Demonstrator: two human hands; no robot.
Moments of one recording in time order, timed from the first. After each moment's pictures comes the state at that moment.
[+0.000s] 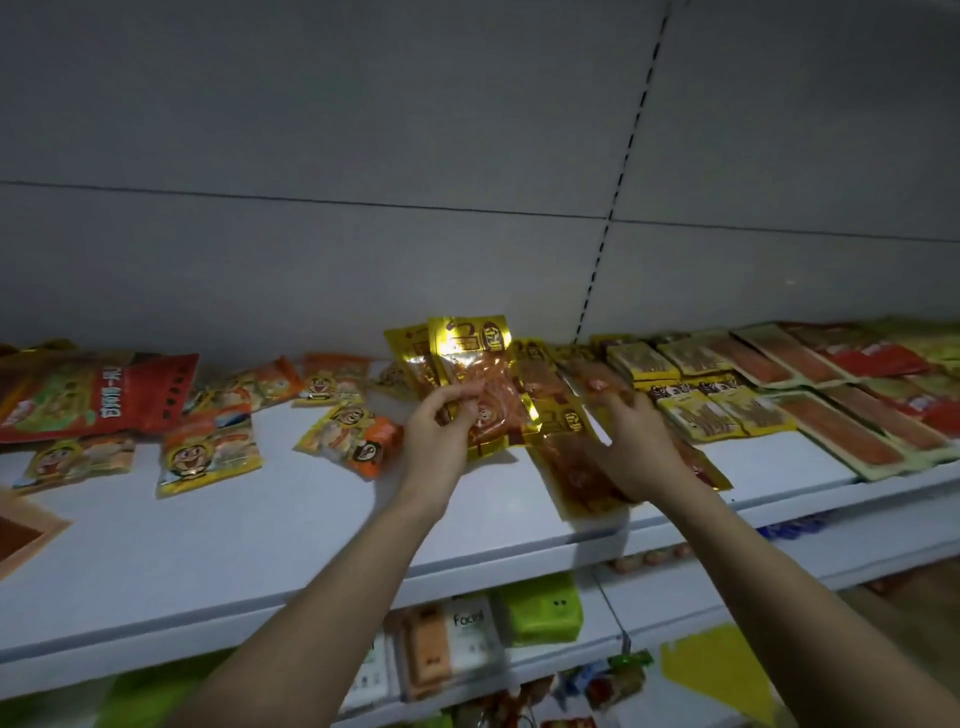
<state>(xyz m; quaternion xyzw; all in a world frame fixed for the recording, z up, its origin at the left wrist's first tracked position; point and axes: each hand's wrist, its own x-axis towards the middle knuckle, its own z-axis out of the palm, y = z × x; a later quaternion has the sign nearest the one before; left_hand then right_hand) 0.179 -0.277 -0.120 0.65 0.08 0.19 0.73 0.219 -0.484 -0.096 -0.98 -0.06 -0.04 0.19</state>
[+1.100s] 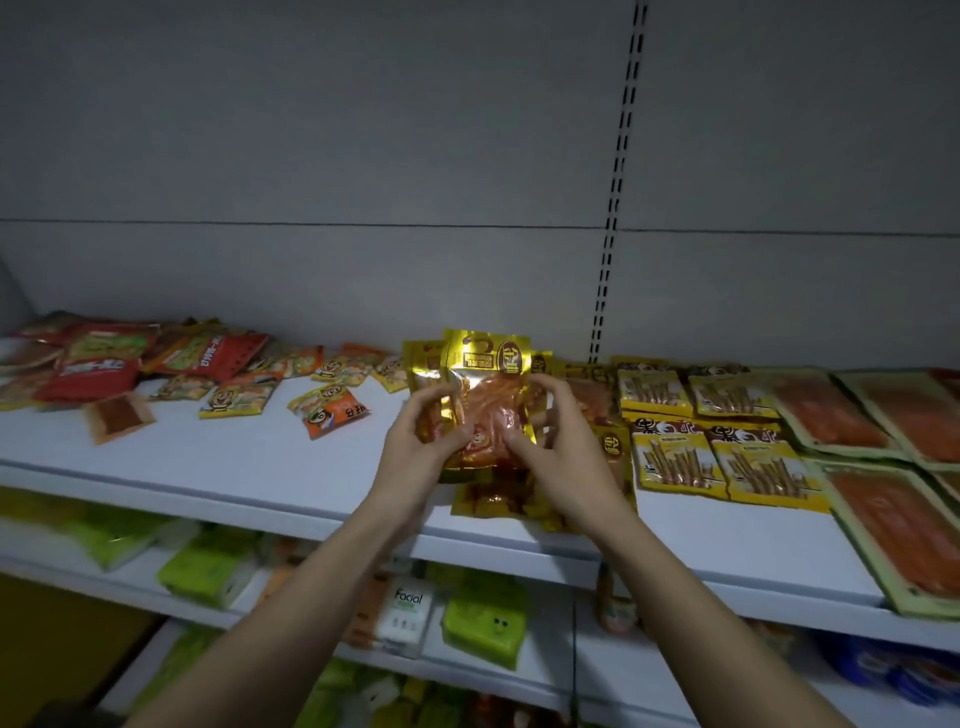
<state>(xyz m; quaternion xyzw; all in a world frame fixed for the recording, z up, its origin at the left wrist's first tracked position) 0.174 -0.432 -0.110 0.65 0.15 0.30 0.68 0.256 -0.582 -0.094 -0.75 -0.32 0.05 0.57</state>
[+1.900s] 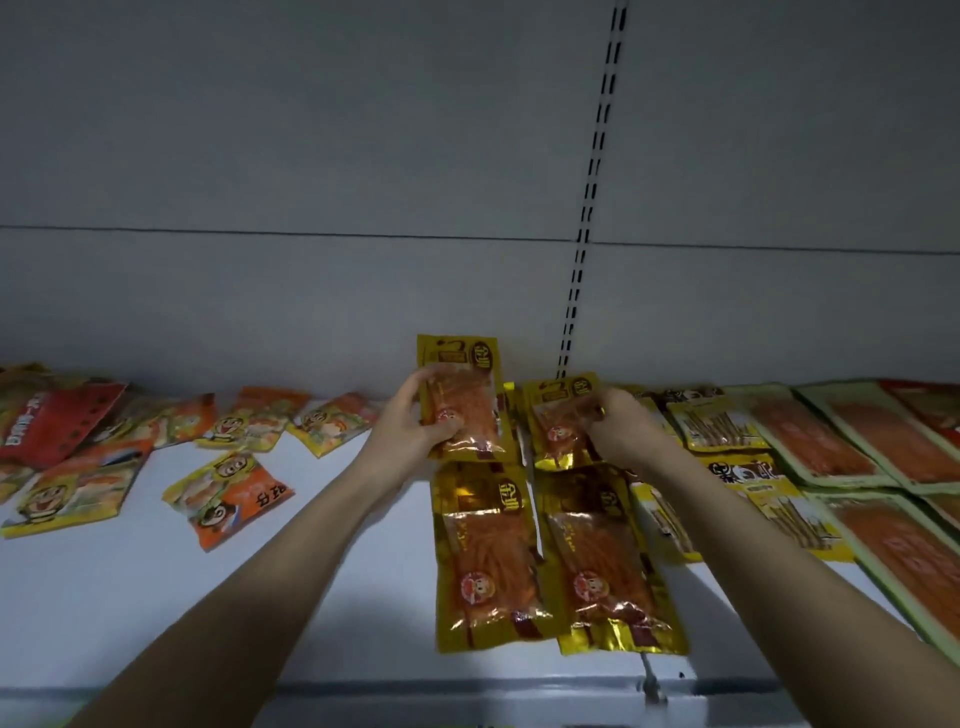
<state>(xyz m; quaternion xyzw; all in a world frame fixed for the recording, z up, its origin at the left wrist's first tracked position) 0.302 -0.348 -0.105 0.70 0.05 0.17 0.69 0.413 -0.566 -0.084 -0.93 -0.15 0.04 0.34</state>
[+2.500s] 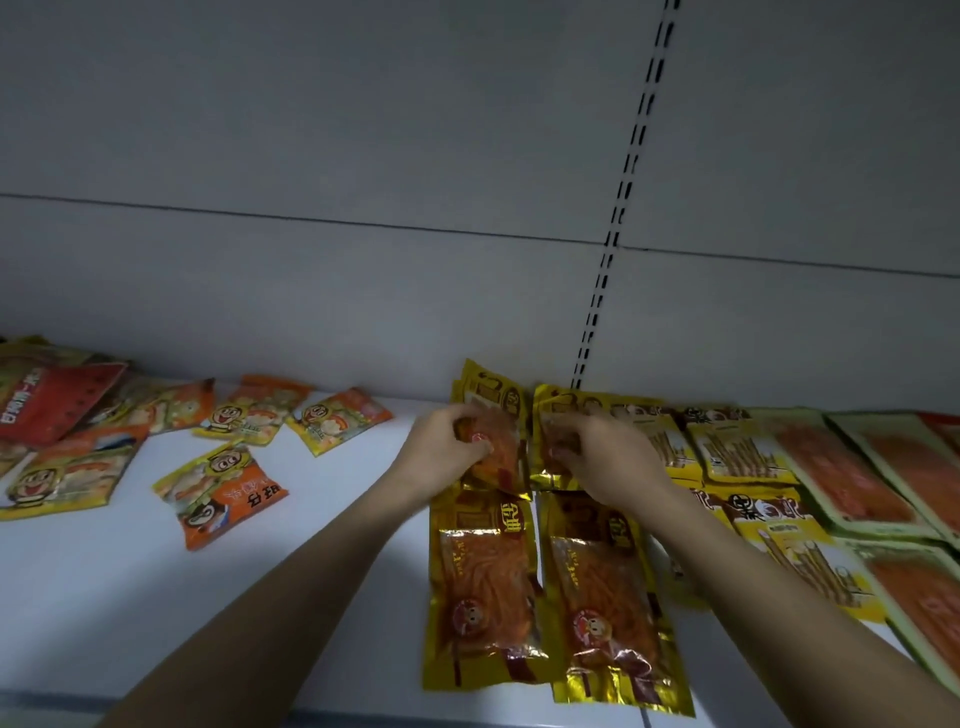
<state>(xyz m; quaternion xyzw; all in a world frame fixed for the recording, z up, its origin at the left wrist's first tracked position) 0.341 -0.360 -0.118 0.87 0.15 0.11 0.46 0.412 -0.549 -0.094 -0.96 -0.27 -0.01 0.09</state>
